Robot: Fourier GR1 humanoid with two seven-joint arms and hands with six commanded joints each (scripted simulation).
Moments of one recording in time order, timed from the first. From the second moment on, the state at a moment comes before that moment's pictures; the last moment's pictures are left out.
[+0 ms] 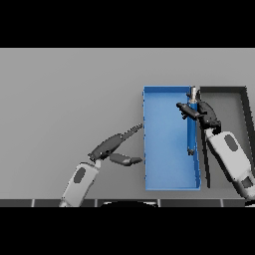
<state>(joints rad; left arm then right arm) -0.19 -0.02 -0.39 -1.60 -0.18 -0.40 0.12 -0.51 -0.69 0.44 -1.35 -0.61 -0.21 0.61</state>
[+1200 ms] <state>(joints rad) -0.19 -0.01 -0.38 -1.56 -0.20 -0.39 0.10 -0.69 -0.87 0.83 -1.32 -0.67 -0.08 0.59</state>
